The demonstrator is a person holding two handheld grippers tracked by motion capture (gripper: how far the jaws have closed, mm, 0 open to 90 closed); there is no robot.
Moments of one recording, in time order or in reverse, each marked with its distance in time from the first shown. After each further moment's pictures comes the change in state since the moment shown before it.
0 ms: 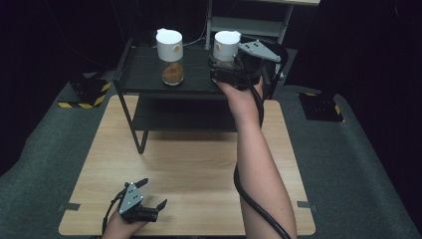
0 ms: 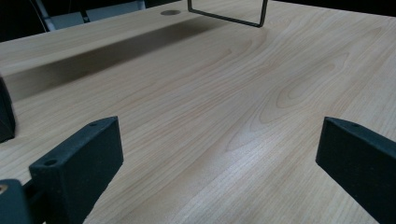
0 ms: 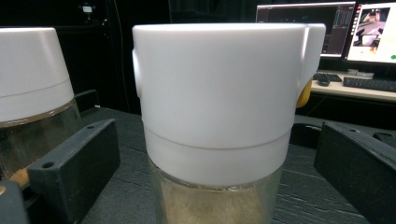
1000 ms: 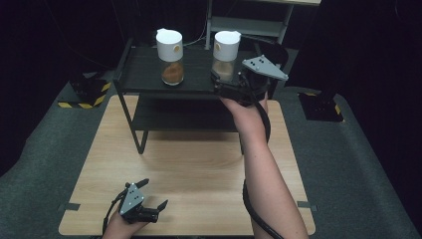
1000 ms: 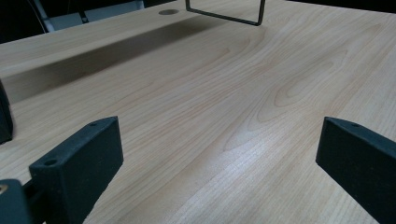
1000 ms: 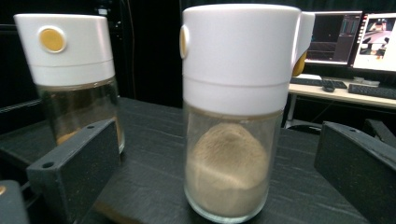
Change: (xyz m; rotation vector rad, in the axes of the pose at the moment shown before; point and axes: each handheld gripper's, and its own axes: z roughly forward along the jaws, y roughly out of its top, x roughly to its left) left arm -0.002 0.001 0.000 0.002 -0.005 0.015; right arm 0.003 -0.020 -0.039 -0.029 0.037 -0.022
